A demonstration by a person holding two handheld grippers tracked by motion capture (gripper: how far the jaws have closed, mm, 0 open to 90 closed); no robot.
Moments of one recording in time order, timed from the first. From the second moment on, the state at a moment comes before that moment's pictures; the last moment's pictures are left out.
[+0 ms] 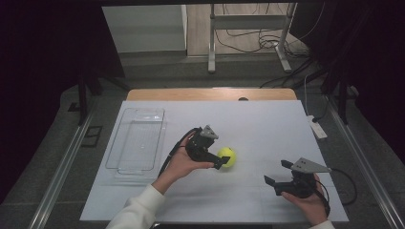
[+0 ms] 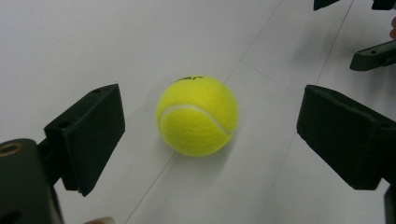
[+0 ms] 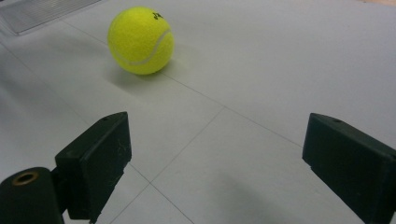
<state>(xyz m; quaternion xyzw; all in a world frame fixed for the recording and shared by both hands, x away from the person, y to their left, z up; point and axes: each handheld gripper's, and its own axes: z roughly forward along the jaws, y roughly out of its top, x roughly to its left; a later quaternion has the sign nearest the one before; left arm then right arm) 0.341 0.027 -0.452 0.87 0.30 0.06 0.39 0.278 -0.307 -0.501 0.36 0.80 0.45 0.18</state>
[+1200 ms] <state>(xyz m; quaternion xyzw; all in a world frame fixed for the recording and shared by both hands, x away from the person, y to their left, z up) 0.365 -0.003 -0.471 0.88 0.31 0.04 0.35 0.278 -0.307 -0.501 0.36 0.80 0.45 0.18</state>
